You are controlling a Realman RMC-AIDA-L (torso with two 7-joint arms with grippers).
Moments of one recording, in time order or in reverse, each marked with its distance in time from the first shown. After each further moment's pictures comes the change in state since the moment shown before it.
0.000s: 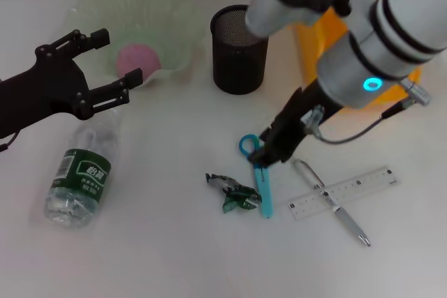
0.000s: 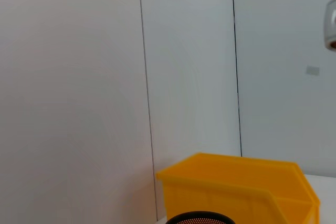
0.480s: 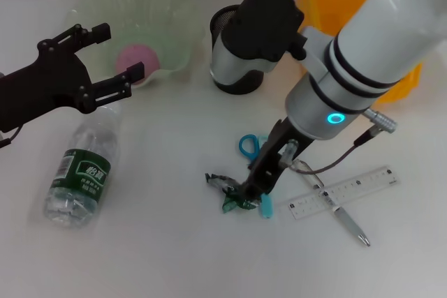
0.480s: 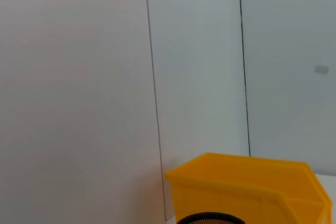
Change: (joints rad) left arm -0.013 -0.006 -0.001 0.003 -0.001 -0.025 -0.003; right arm 0.055 0.002 -0.163 0.133 0.035 0.088 0.049
